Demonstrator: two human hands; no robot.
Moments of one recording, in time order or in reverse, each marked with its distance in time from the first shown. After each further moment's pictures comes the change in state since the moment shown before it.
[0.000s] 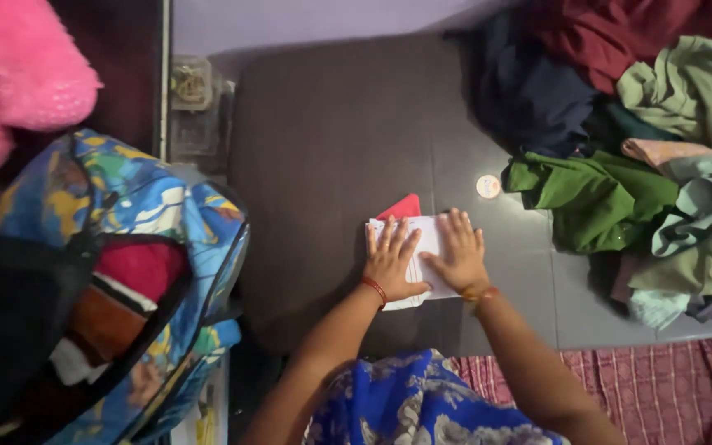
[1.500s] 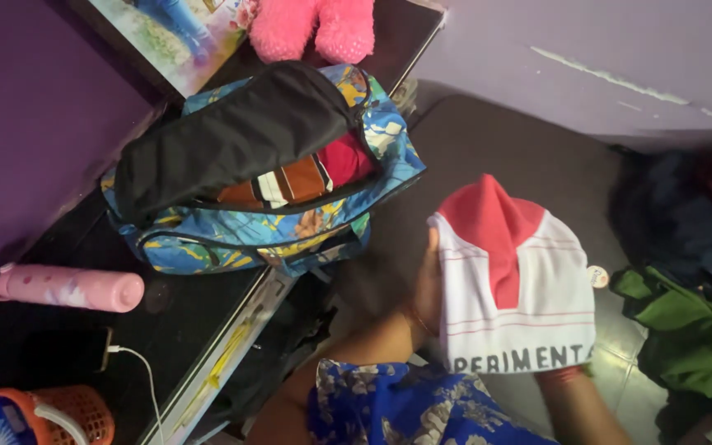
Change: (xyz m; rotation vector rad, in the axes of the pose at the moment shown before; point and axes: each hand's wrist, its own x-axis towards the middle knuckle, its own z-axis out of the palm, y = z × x) left_hand -0.114 0.053 -0.102 -2.446 0.472 0.325; right_hand -0.023 -0.127 -0.199 0.886 0.146 -0.240
